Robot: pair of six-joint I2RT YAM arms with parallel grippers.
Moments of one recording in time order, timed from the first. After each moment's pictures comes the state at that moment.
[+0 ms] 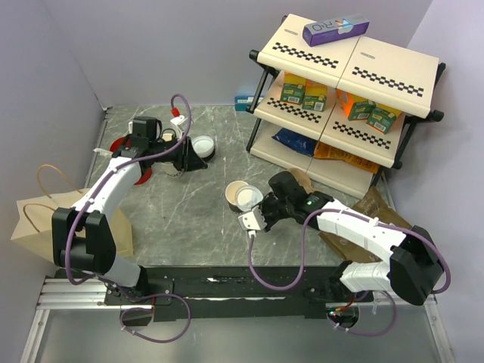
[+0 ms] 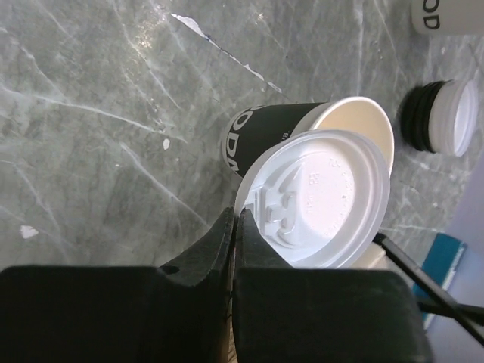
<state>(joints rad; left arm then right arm) -0.16 1.49 1.18 -0.37 0.94 0.06 0.76 1.25 0.79 -0.37 -0.42 -1.34</state>
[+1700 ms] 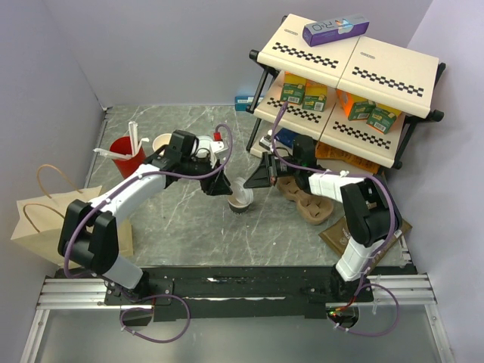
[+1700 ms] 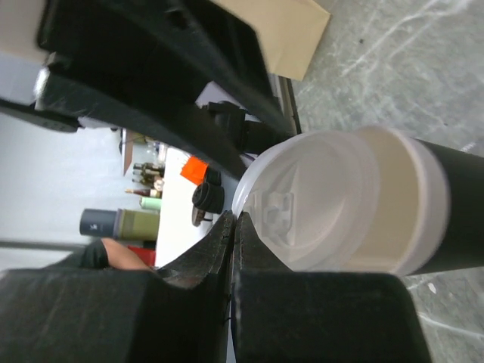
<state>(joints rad) -0.43 1.52 1.12 -0.37 0.89 0.30 0.34 1.73 0.92 0.56 -1.29 0.97</state>
